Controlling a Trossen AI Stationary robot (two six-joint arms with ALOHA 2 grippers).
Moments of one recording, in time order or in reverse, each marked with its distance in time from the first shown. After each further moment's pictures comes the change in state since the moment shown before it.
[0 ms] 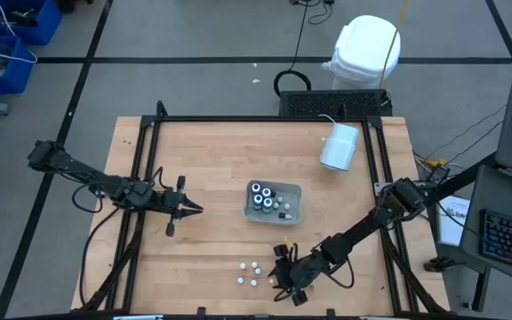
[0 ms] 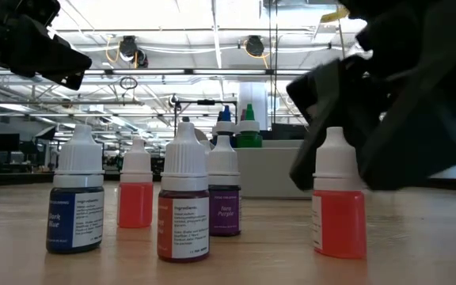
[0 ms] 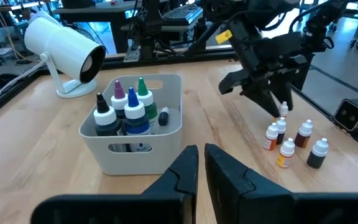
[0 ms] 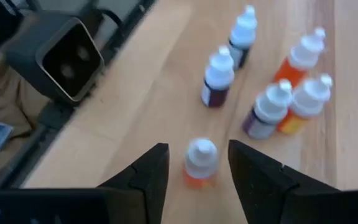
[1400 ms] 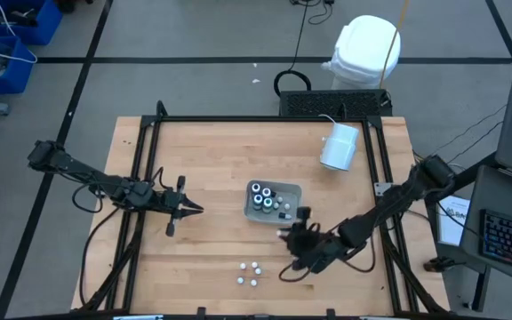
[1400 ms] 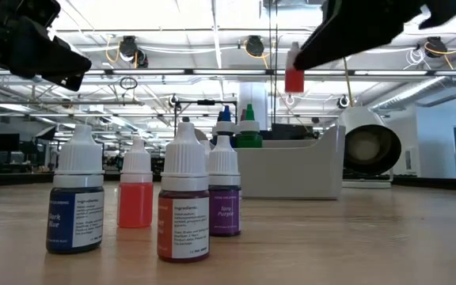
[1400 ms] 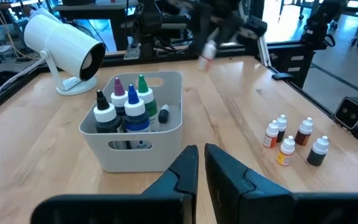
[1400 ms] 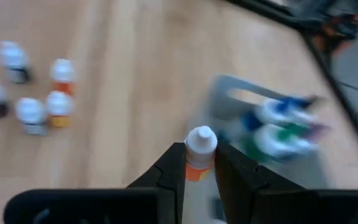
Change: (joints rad) left arm 0.000 0.000 0.000 -0.009 -0.001 -0.005; right arm -0.020 -0.346 0.000 -0.506 0.561 0.013
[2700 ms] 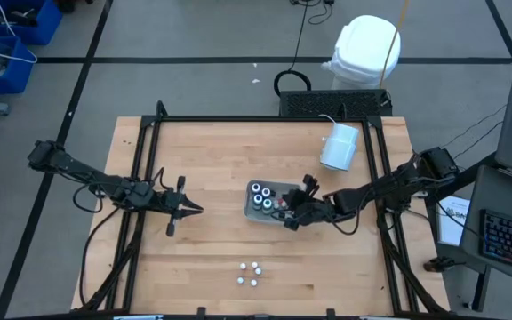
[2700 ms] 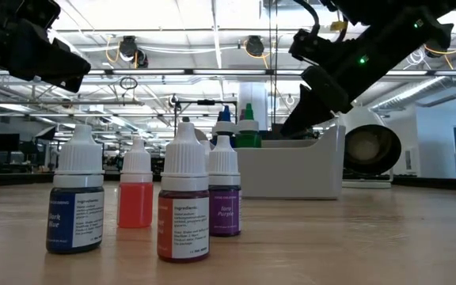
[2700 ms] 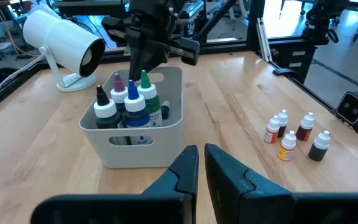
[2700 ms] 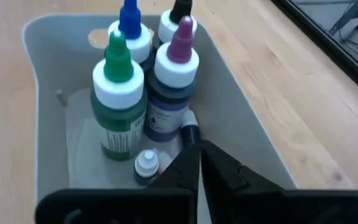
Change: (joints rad) left arm 0.000 0.000 0.000 -0.017 -0.001 0.000; right arm -0.320 -0.067 -0.263 0.226 -0.089 0.141
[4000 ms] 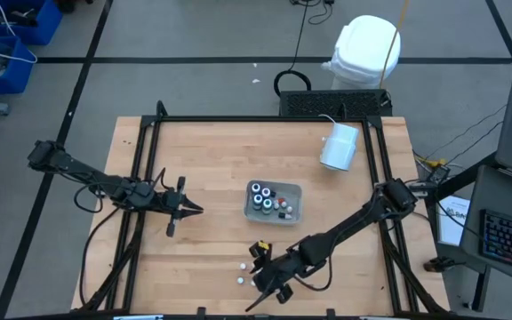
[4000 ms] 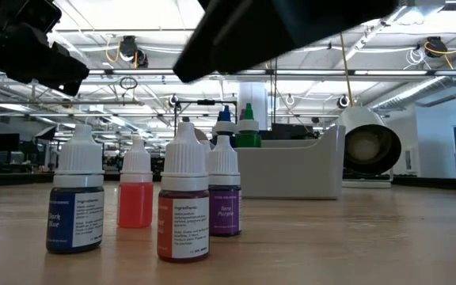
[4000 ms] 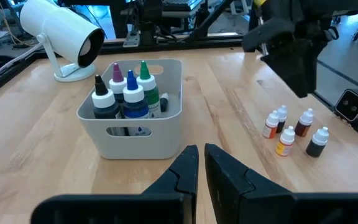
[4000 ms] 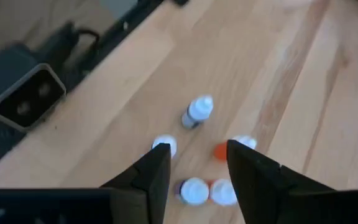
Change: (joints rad) left arm 0.000 0.000 0.000 -0.025 0.002 -0.035; right arm 0.263 0.480 0.719 -0.255 -0.511 -0.511
